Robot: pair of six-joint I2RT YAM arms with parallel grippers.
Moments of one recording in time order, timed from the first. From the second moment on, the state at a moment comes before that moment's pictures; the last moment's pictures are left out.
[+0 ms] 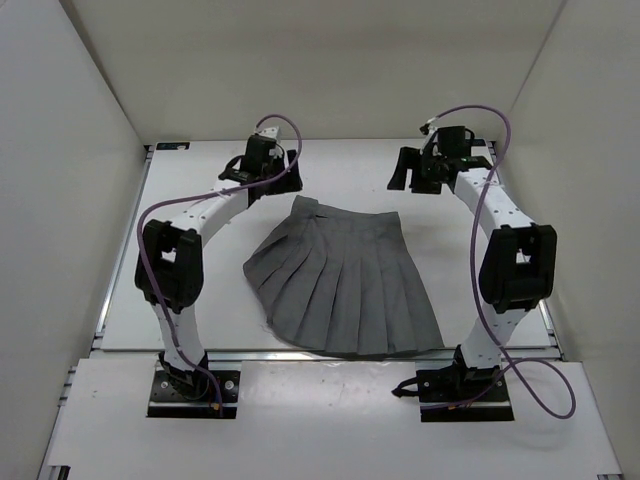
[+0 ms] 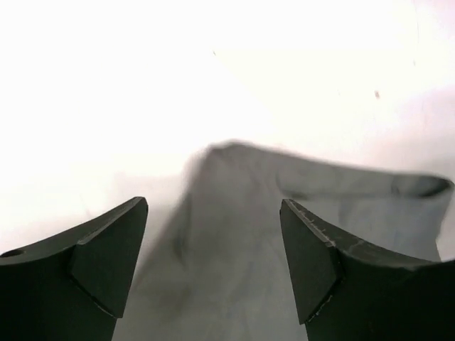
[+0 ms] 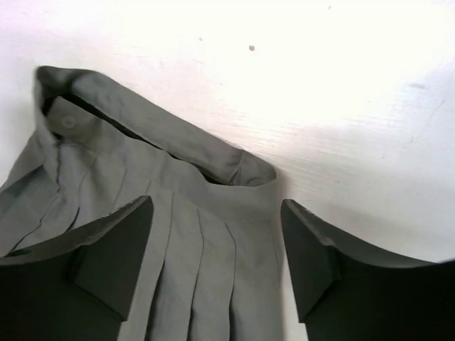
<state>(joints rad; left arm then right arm) -0.39 1.88 1.49 -0.29 -0.03 -0.38 0.10 1.81 1.53 -0.51 -0.35 0.19</state>
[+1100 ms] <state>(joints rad) -0.26 2.12 1.40 0.08 0.48 -0.41 0.11 1.92 1.29 -0.30 -0.32 0.25</state>
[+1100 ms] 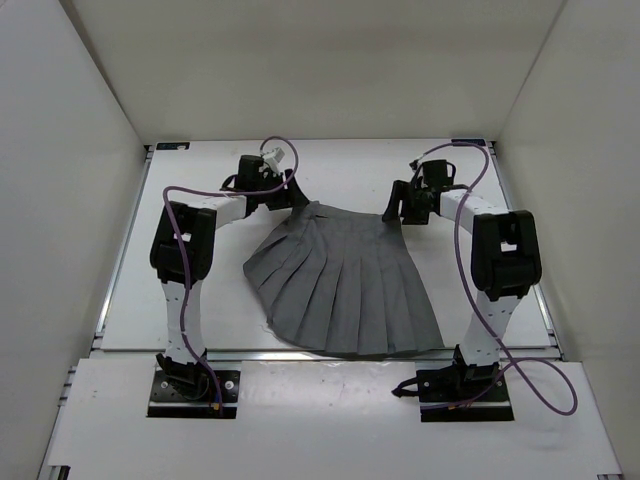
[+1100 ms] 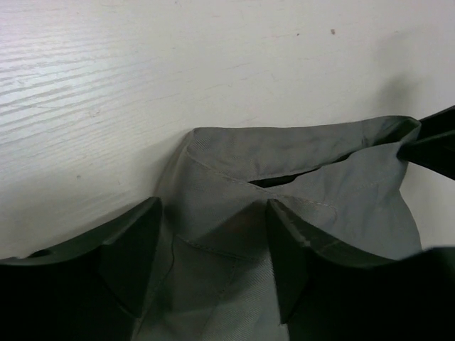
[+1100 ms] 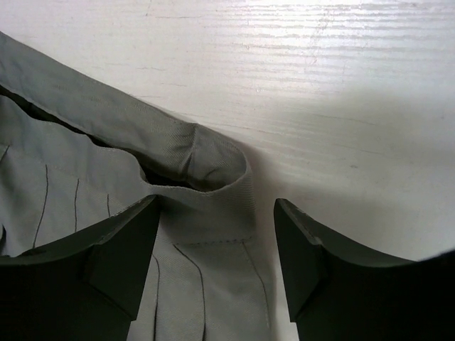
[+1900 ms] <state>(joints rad) -0.27 2.19 1.70 -0.10 0.36 -0.35 0.07 2.05 1.73 -0.44 -0.31 0.23</state>
